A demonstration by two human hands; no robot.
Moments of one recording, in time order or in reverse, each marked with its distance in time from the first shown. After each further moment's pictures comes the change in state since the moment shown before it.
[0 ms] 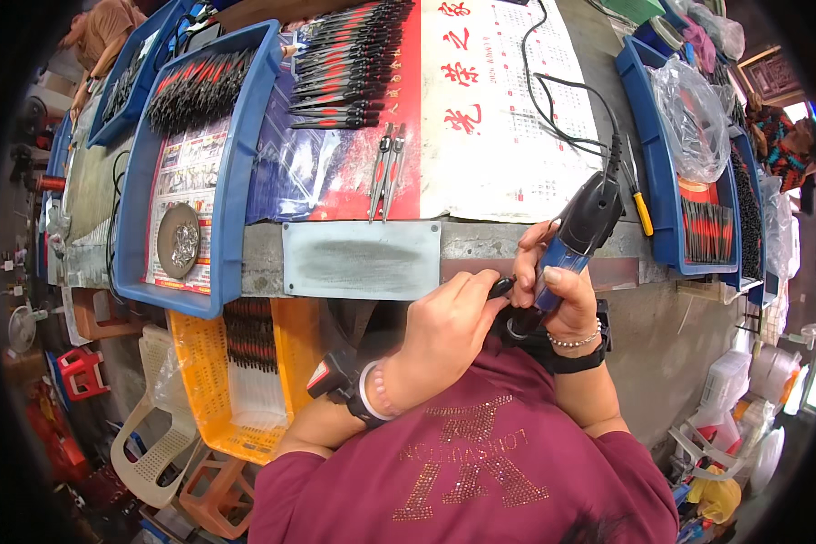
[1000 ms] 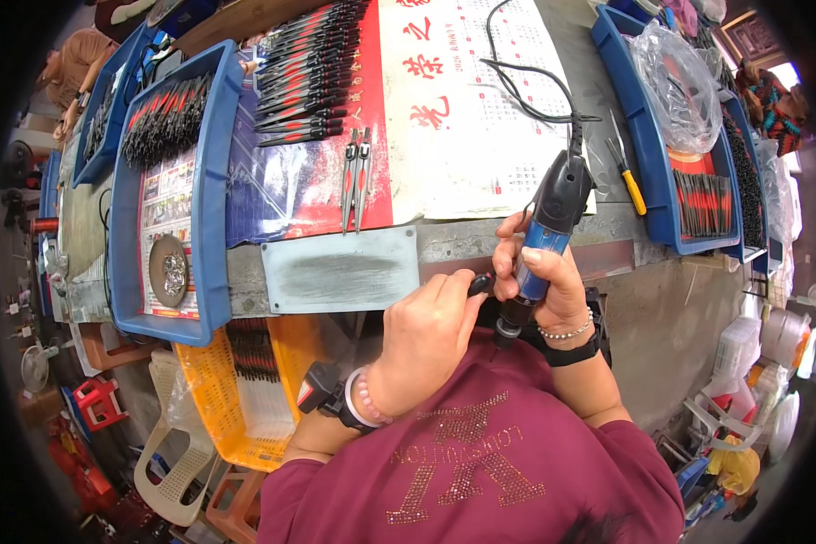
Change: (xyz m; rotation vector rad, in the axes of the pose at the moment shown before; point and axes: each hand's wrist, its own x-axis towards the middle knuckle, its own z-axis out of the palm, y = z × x) left_hand 0.012 0.007 -0.002 0.186 -0.113 -0.044; right_hand 0.002 -0.002 -0.009 -0.003 0.157 0.082
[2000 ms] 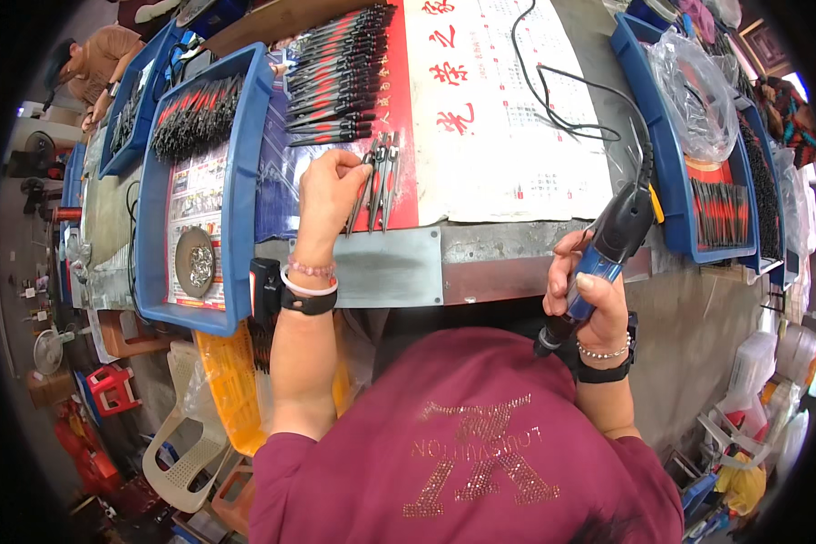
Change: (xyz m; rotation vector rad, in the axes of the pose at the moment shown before) left_hand 0.095 -0.160 -0.064 0.002 0.173 -0.455; right_hand -0.027 -0.016 -0.007 0.003 -0.010 -0.143
